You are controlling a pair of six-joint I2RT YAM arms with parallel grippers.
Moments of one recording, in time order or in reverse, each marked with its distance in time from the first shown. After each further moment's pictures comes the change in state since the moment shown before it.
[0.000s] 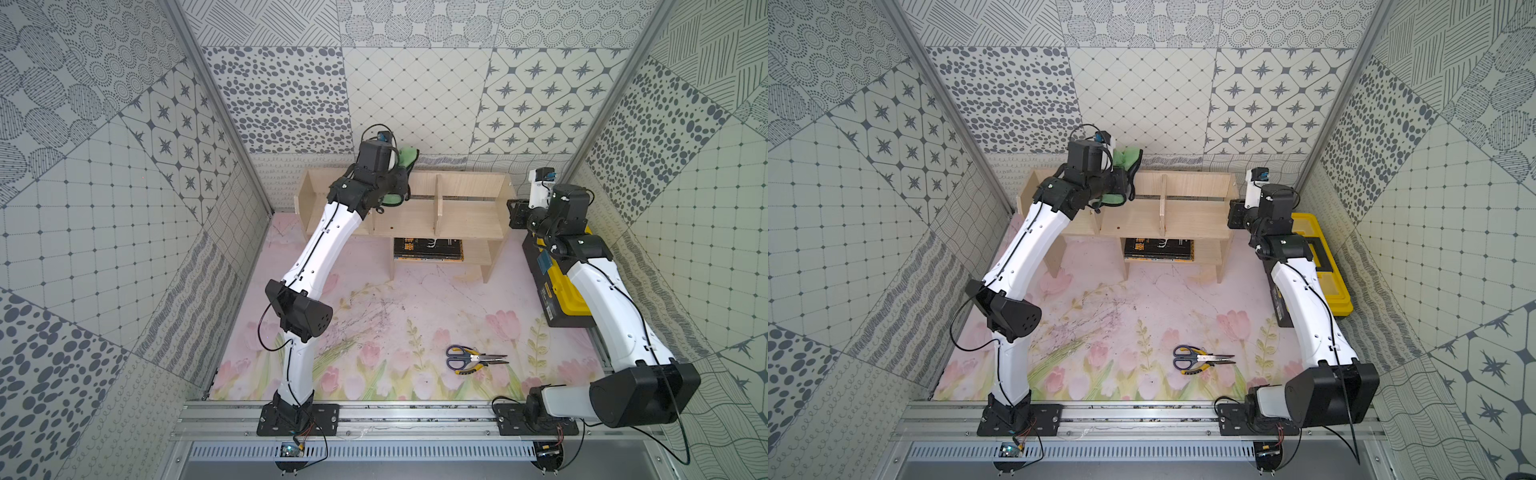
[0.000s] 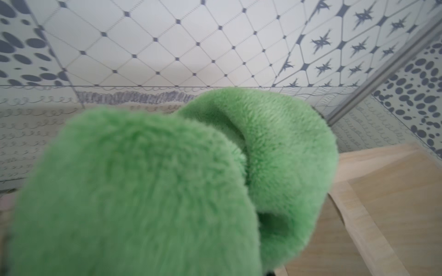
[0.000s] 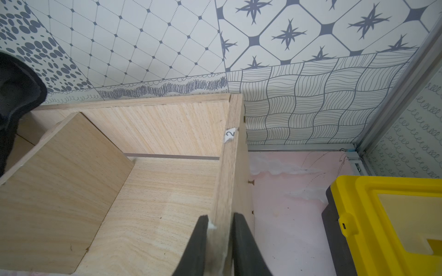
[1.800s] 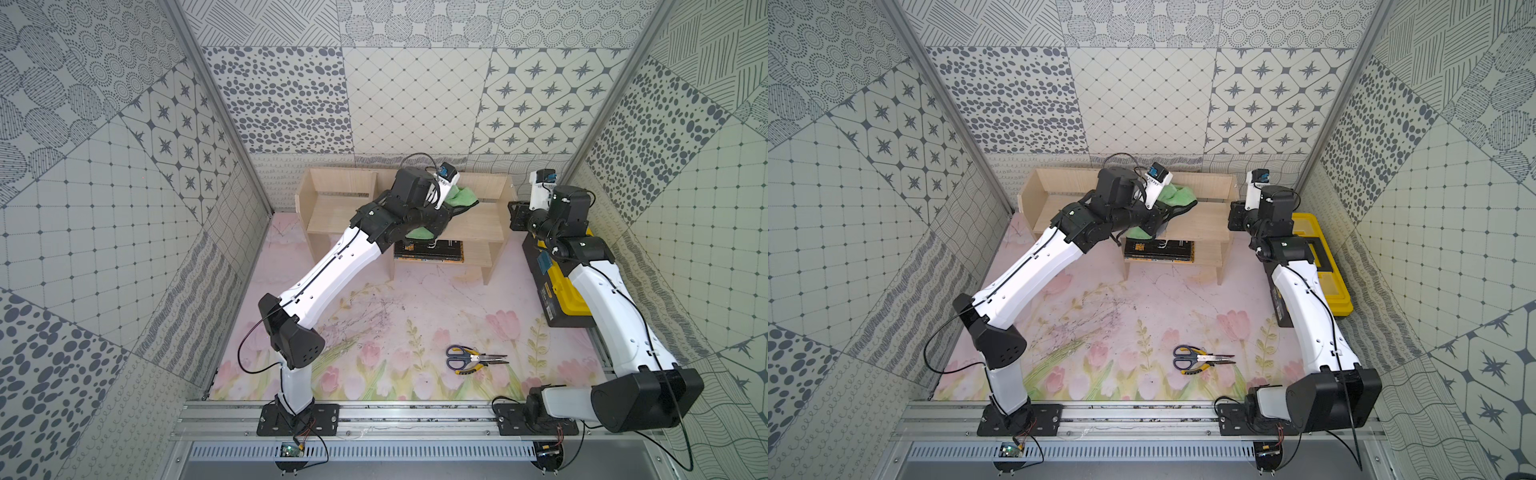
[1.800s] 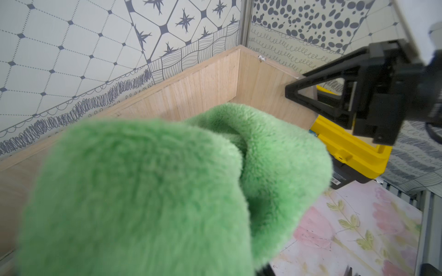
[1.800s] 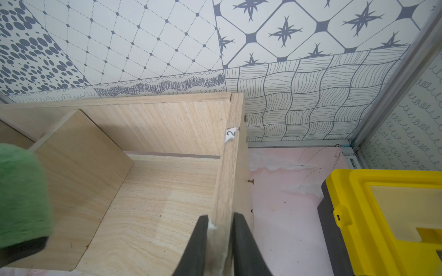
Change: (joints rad) left arm -0.244 -0.244 -0.336 0.090 0.105 0.298; right arm 0.008 -0.026 -0.006 -0.032 0.030 0.000
